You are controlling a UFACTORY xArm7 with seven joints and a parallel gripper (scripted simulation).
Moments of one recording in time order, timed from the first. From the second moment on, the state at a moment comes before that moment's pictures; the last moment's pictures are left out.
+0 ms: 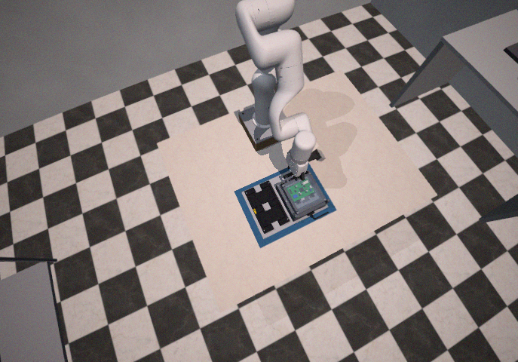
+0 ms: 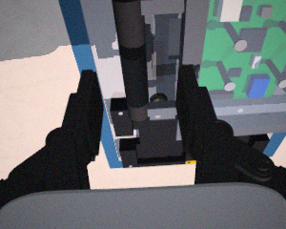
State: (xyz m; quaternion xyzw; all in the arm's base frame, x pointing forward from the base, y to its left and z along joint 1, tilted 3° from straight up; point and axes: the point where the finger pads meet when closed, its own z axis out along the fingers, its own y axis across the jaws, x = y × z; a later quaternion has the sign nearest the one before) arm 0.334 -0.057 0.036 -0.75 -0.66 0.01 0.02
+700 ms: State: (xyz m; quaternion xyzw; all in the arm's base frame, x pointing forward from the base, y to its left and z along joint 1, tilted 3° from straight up) arm 0.334 -0.057 0.087 -0.75 -0.66 0.01 0.02
